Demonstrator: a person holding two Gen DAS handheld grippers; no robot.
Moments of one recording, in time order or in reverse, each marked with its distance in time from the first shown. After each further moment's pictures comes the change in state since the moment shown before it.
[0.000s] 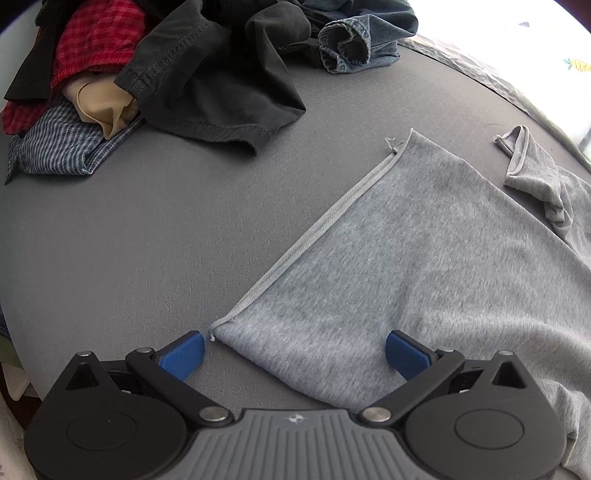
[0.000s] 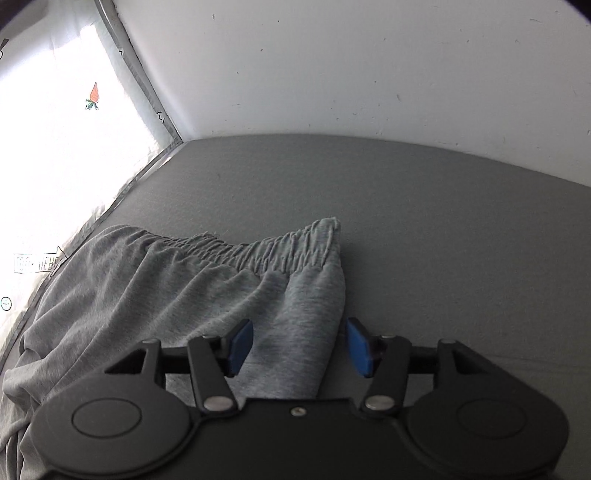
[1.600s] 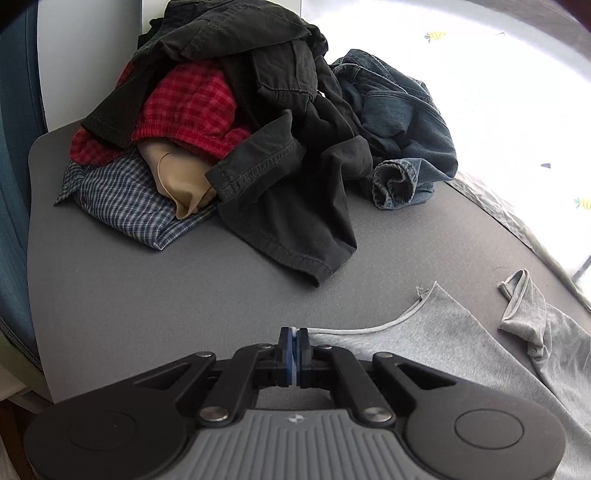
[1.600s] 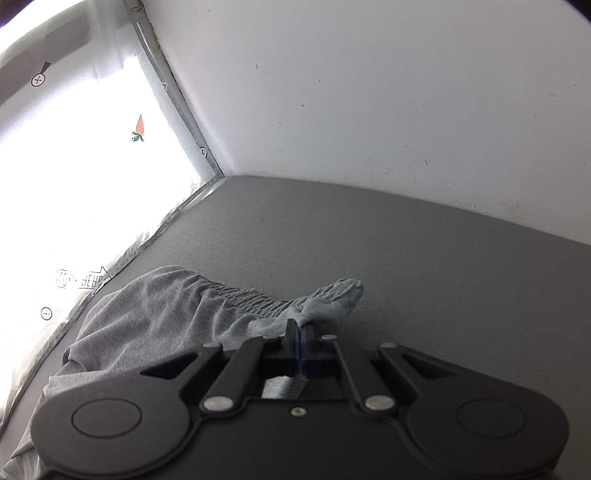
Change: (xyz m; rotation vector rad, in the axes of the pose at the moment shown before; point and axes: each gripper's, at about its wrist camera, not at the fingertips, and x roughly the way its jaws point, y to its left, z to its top) left arm -0.061 0.055 0.018 -0.210 -0.314 -0.025; right arm -0.063 0.002 0.034 -0.062 -0.084 0.116
